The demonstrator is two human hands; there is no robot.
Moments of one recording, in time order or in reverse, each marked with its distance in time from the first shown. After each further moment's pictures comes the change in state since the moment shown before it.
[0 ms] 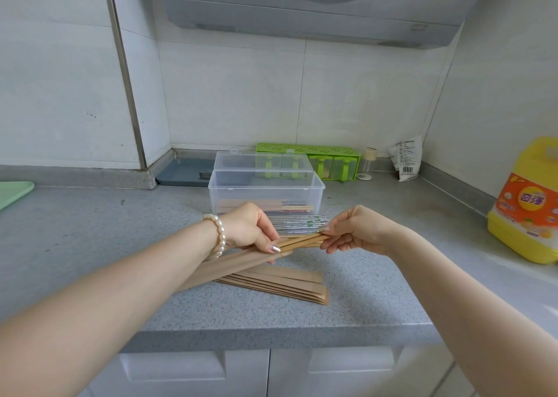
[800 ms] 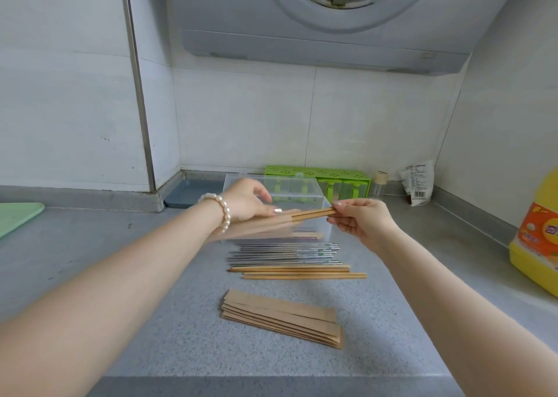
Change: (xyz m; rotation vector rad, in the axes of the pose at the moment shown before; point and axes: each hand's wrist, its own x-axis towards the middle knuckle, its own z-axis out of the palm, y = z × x) left_hand 0.037 0.017 -0.068 0.177 0.350 0.104; right_hand 0.042 -0.036 -0.004 0.491 0.399 -0.181
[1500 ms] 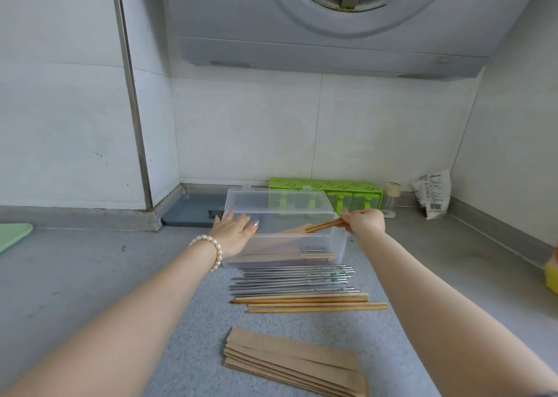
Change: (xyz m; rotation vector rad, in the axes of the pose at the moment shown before) left_hand 0.056 -0.078 0.021 0.427 -0.061 -0.069; right_hand 0.111 0.020 0.011 -0.324 0.446 0.072
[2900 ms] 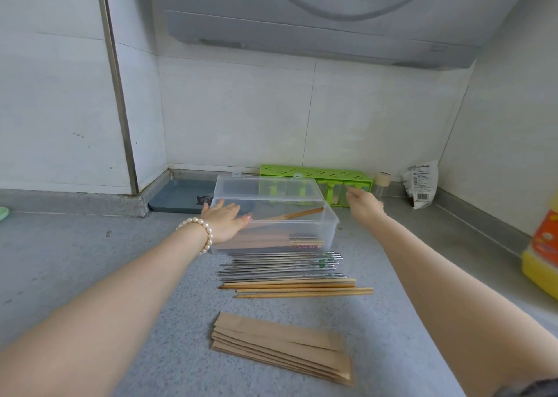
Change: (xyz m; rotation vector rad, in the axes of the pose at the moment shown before) left_hand 0.006 -0.001 -0.001 0.140 -0.098 -0.011; right_hand 0.014 0.003 -0.024 -0.632 -0.116 -0.269
